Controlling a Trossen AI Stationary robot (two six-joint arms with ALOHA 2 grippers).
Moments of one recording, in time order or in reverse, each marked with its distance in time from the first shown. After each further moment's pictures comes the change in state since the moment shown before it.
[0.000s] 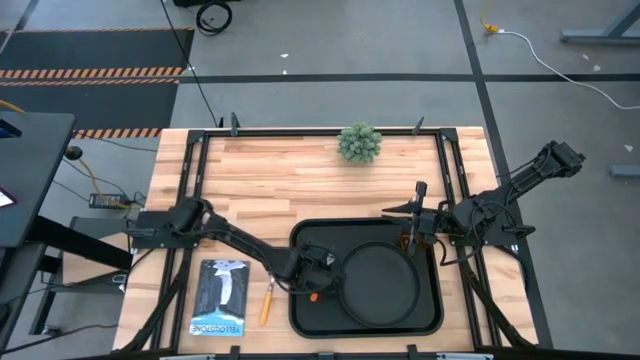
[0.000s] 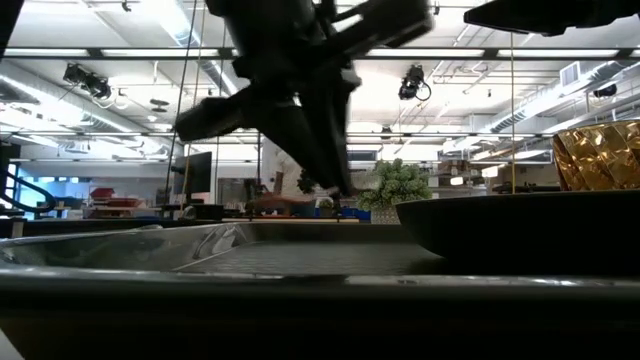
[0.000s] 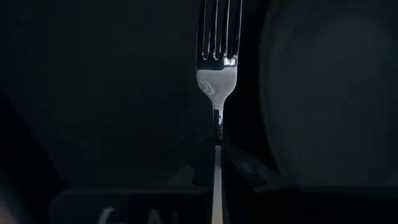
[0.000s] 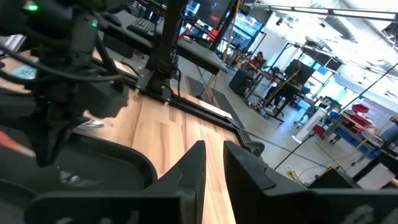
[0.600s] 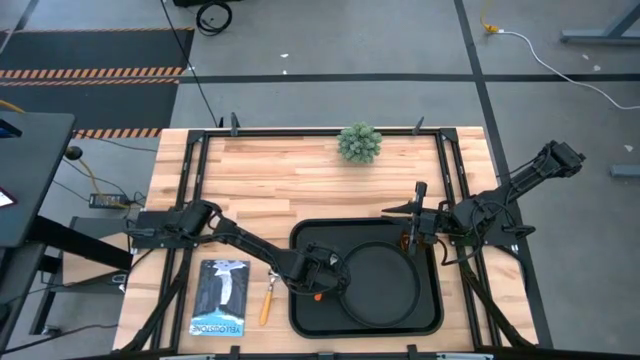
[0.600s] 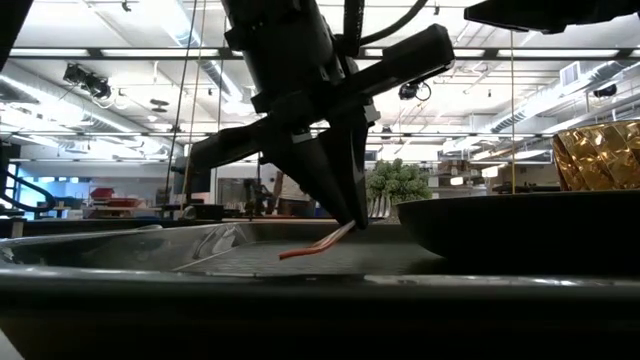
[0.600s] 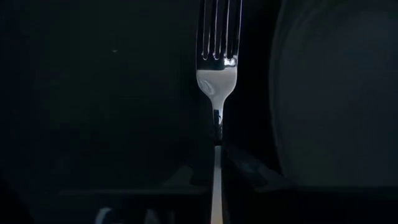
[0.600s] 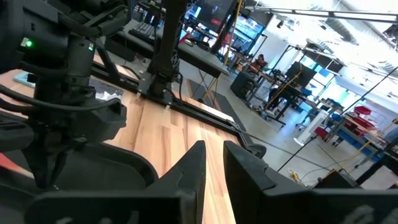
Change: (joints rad) left arm 0.013 0.073 0.028 0.031 -0.004 0.001; right arm 0.000 0.000 0.000 0.013 -0.011 -0.001
